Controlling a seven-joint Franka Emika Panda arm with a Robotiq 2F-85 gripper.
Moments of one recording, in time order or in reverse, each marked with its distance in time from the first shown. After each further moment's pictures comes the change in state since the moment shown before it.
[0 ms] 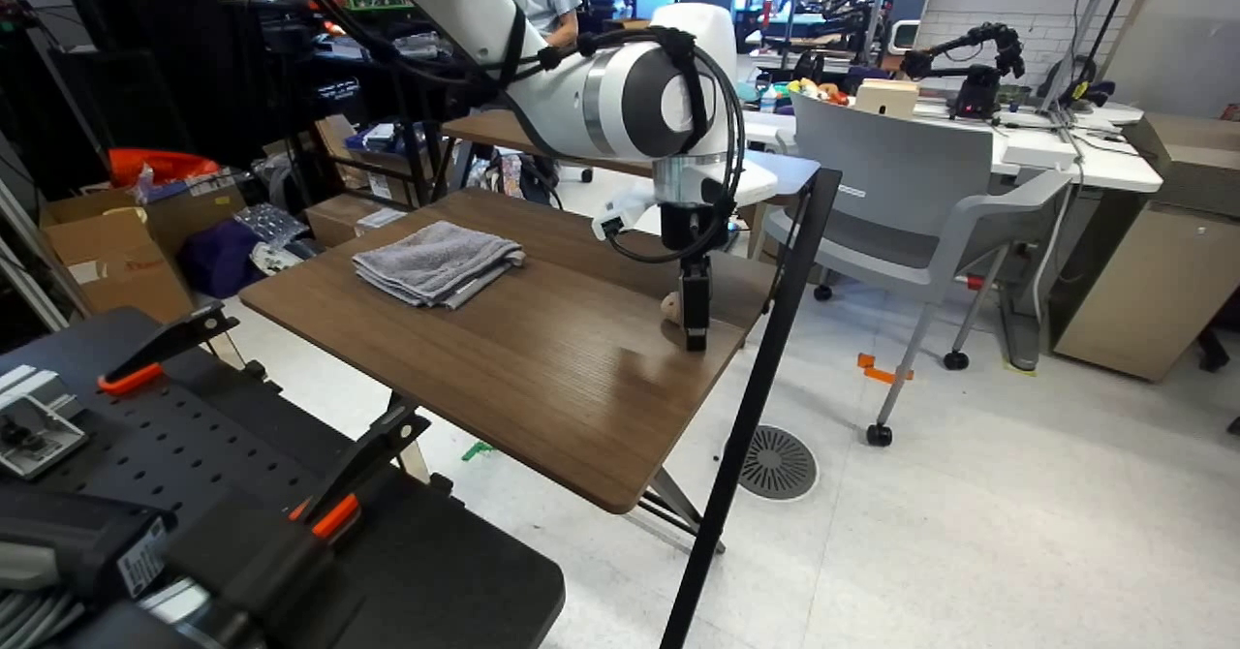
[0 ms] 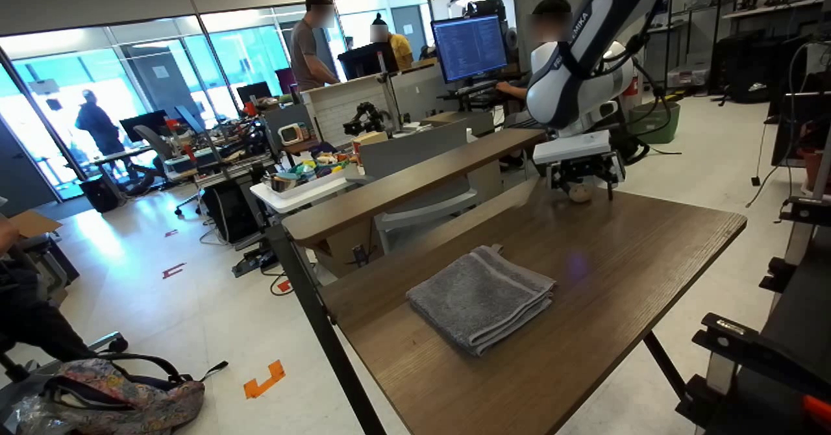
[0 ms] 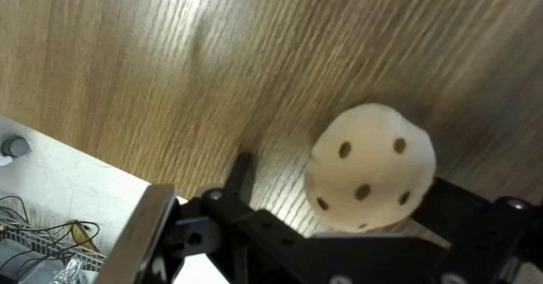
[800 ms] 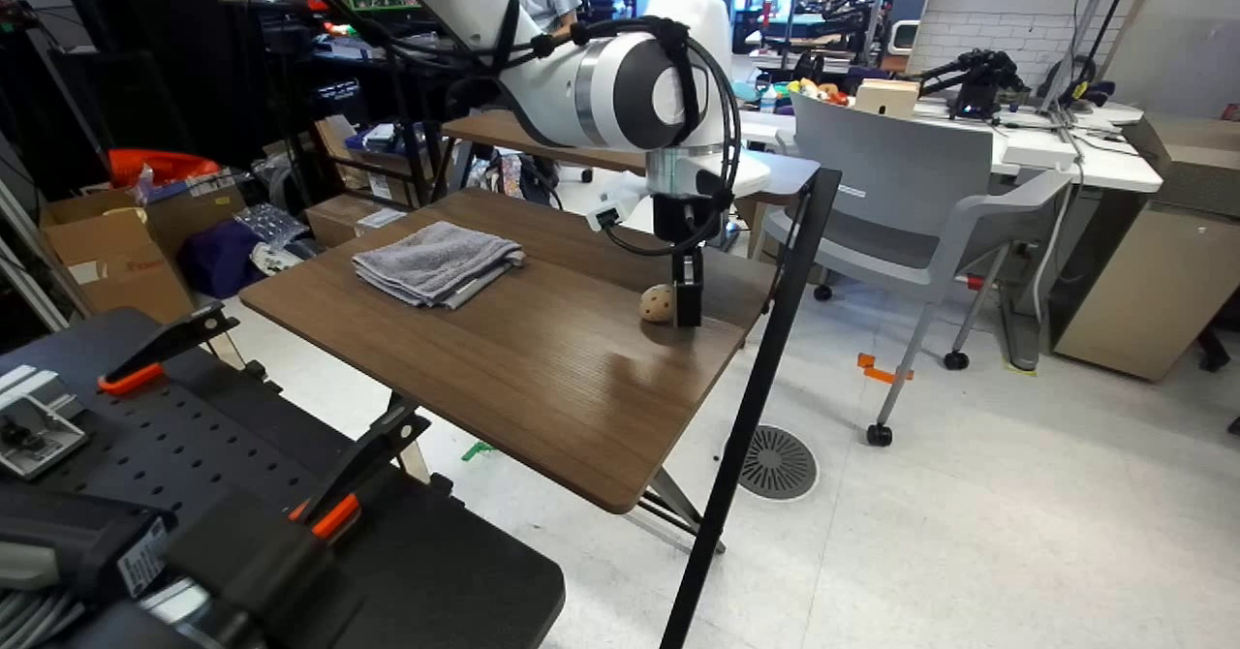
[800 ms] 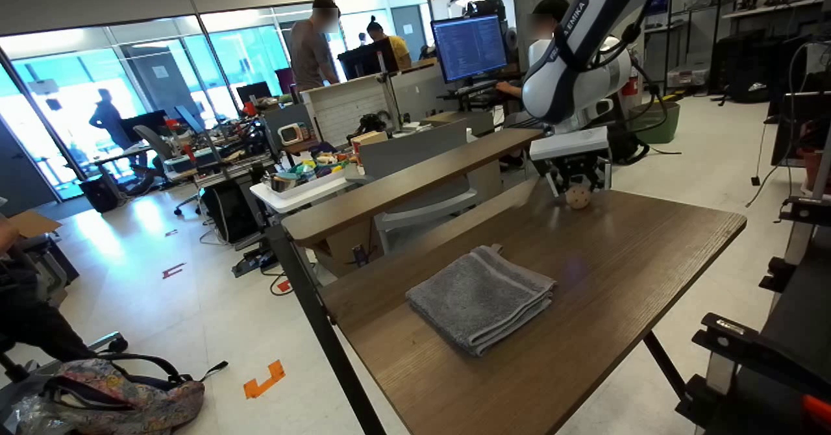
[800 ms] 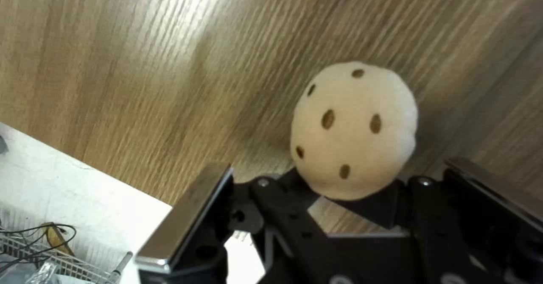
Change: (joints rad) arm -0.001 -0.028 0.025 -0.029 0.014 0.016 -0.056
